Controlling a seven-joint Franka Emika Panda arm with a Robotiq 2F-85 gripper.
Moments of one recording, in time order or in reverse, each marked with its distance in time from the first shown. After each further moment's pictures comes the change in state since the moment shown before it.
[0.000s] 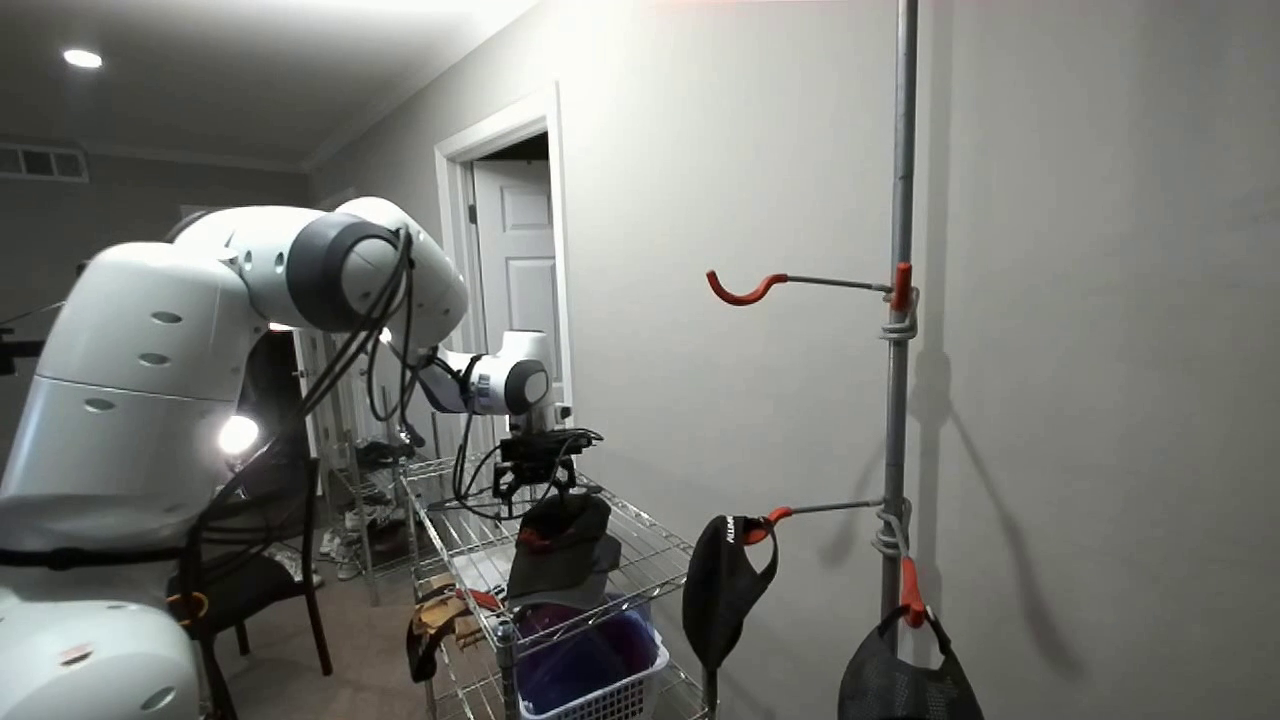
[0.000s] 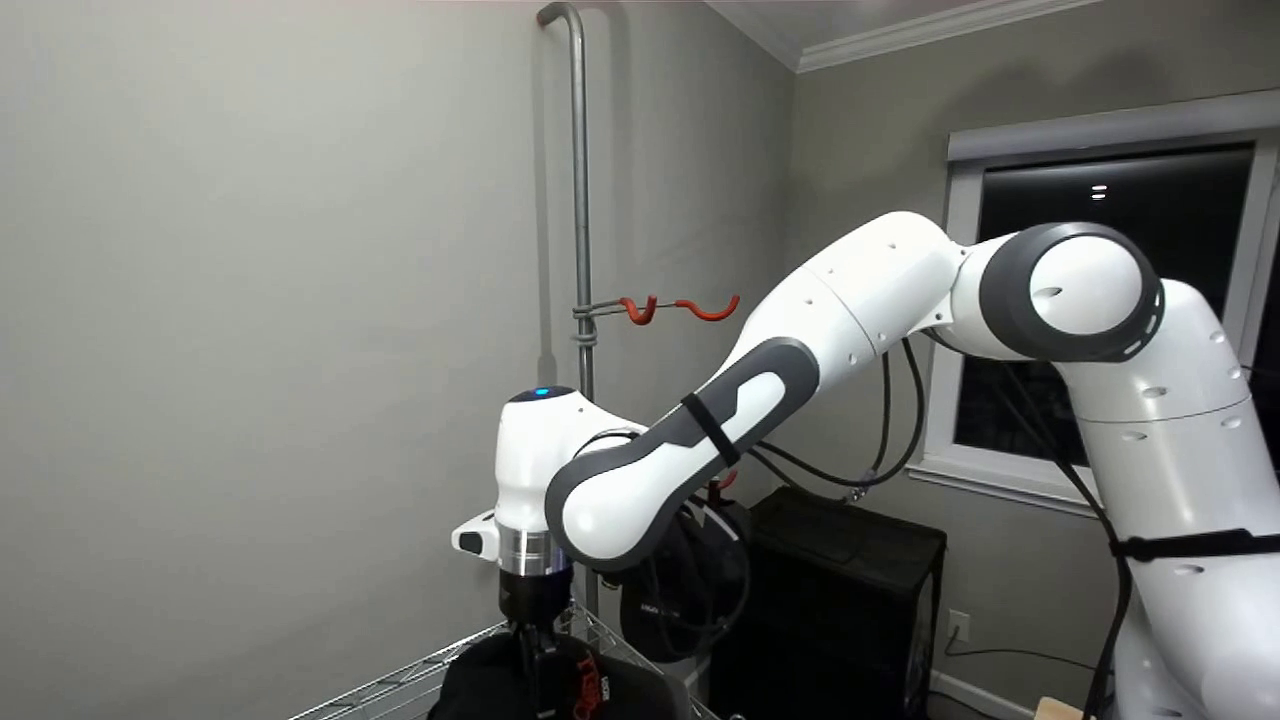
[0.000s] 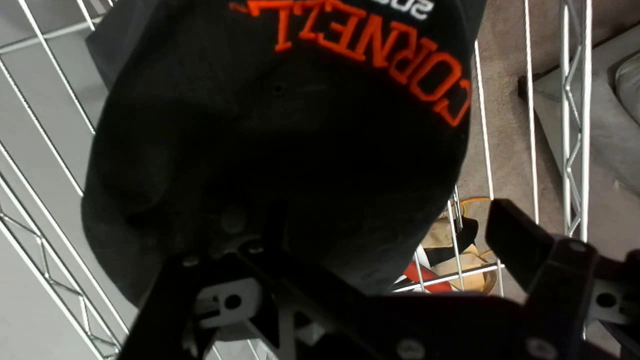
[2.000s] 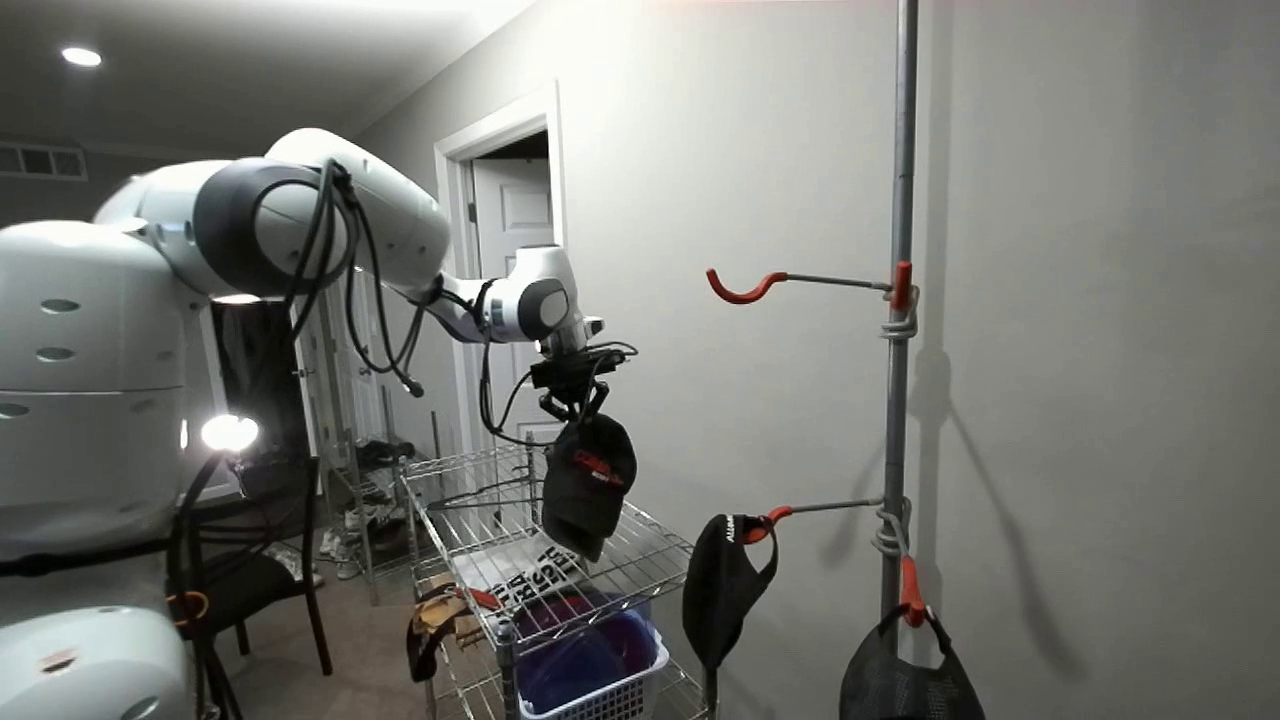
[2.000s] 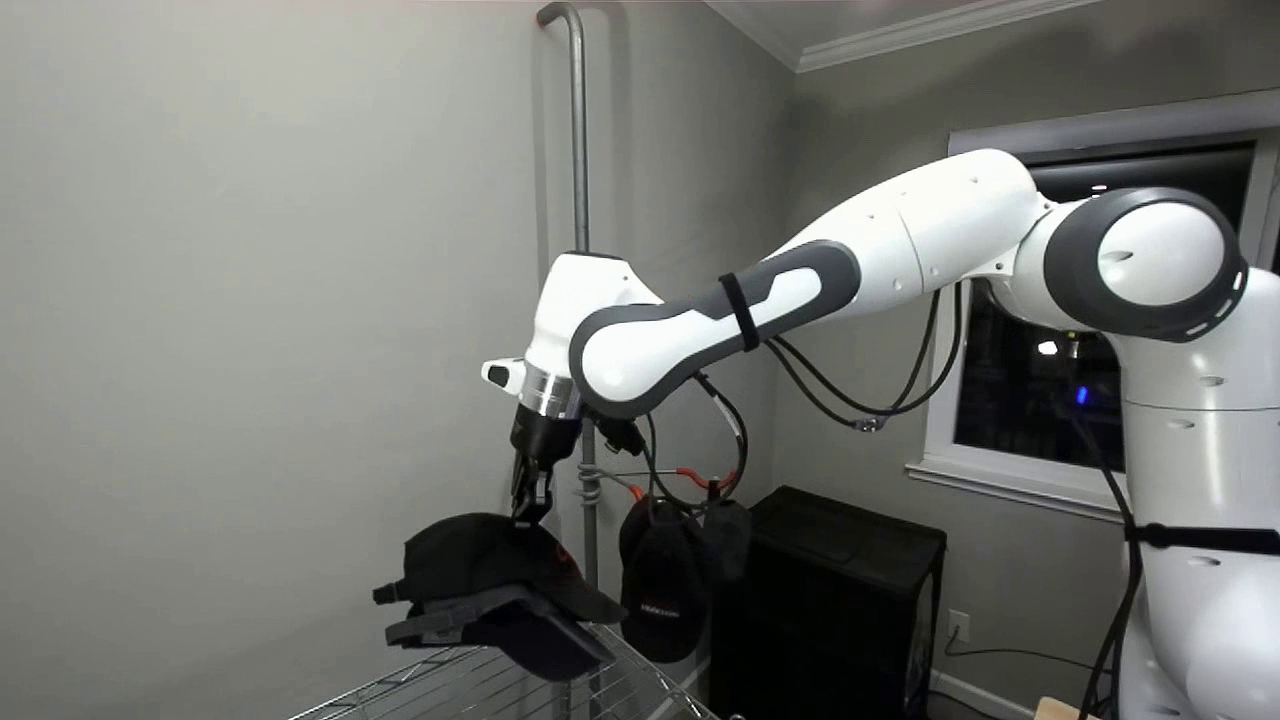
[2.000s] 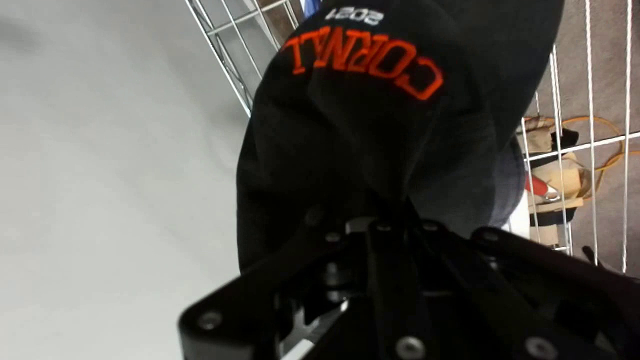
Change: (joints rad) arm -0.067 -0.183 -0.051 0.089 0.044 0.001 -0.041
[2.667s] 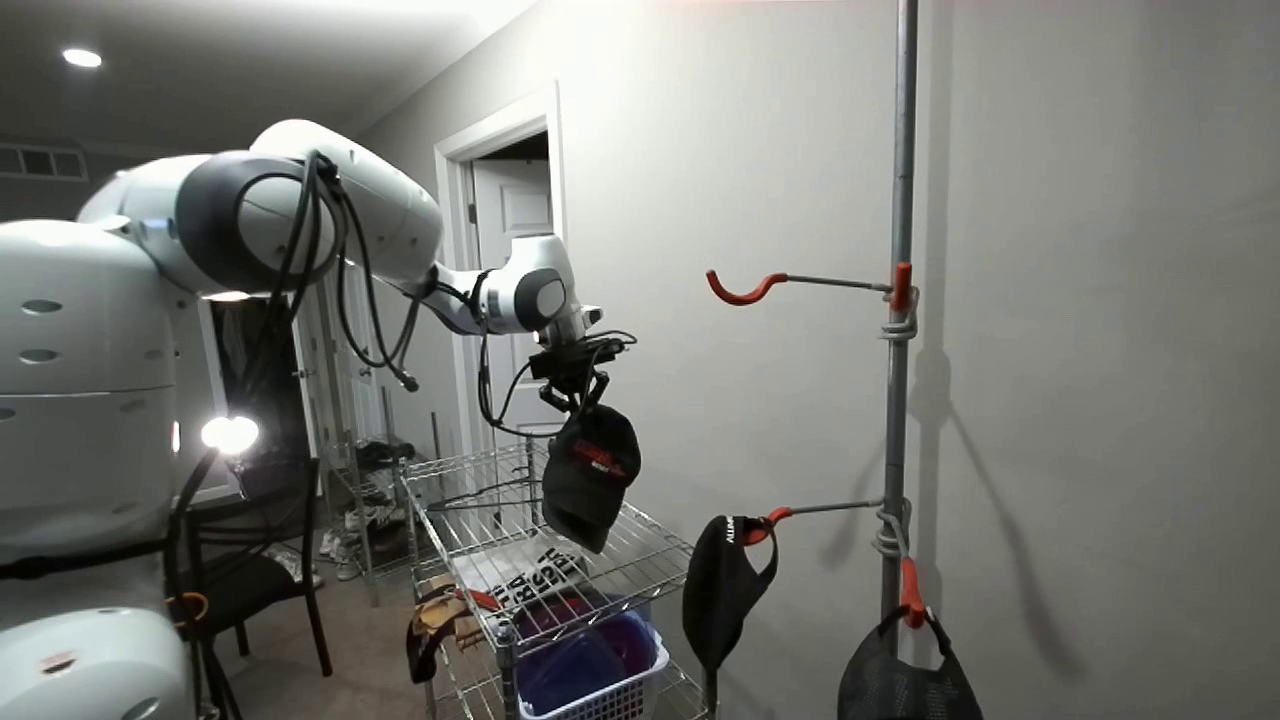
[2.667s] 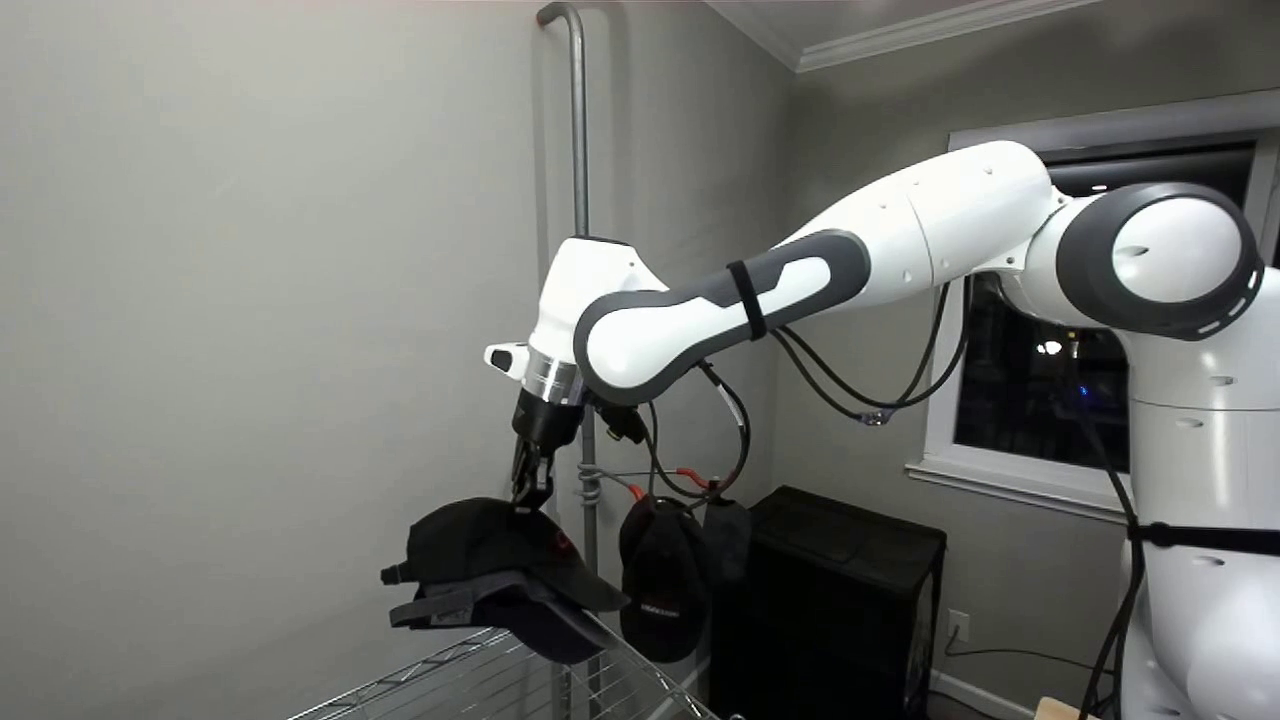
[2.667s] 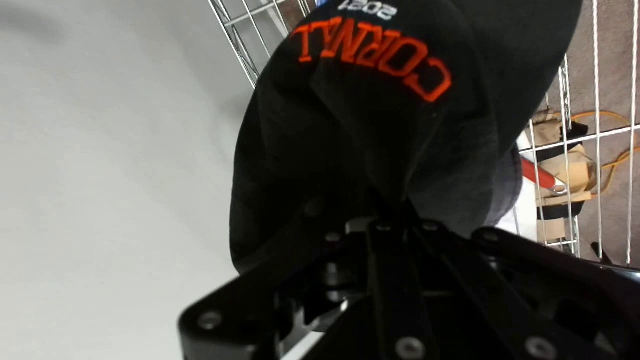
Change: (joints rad) arm 0.003 -0.024 -0.006 0.002 -0.004 0.000 -0.002
